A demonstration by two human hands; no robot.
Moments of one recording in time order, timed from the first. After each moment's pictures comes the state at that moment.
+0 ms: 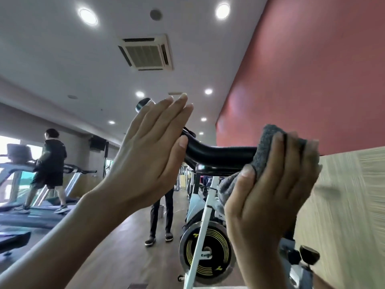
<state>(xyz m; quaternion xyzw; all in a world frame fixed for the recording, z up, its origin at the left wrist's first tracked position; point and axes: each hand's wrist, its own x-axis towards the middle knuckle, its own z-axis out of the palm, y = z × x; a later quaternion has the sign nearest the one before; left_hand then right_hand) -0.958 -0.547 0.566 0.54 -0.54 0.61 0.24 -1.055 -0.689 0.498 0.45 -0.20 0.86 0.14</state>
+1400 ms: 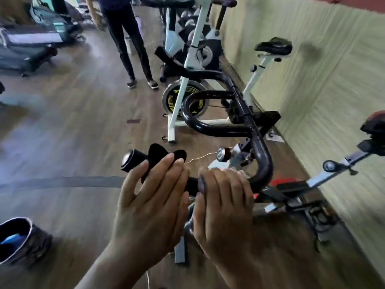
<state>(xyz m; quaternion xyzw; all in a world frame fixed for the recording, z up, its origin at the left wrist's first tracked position) -1.016 -0.502 0.614 0.74 -0.59 0.30 0.12 -1.123 -0.594 0.566 0.87 -0.30 0.40 0.04</state>
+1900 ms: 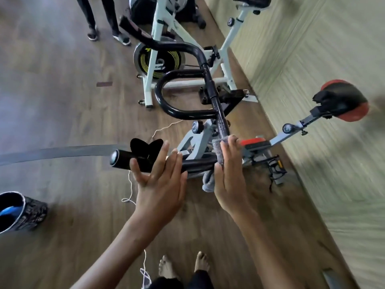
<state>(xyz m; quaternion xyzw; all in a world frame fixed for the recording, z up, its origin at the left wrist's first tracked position) -1.051 -0.526 0.624 0.82 -0.55 0.15 0.05 -1.185 -0.640 0.583 0.84 -0.37 0.30 -0.26</state>
